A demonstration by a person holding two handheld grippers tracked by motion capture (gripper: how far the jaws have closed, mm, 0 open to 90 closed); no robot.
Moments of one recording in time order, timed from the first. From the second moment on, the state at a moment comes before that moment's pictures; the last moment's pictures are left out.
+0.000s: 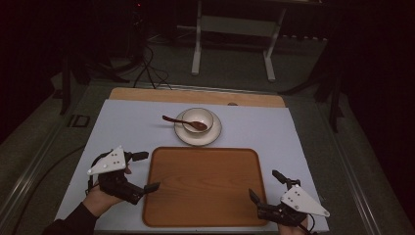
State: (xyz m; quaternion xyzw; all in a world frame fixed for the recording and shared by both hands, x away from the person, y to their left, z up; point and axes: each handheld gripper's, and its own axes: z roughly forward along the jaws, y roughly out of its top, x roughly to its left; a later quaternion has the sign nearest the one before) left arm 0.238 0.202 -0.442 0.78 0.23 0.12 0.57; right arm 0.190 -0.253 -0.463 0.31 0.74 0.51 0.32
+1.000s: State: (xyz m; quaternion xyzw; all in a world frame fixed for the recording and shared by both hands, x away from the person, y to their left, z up) left arm 0.349 0.188 -0.434 0.70 0.37 0.16 0.59; right arm 0.190 -0.249 -0.464 0.30 0.75 0.50 0.31
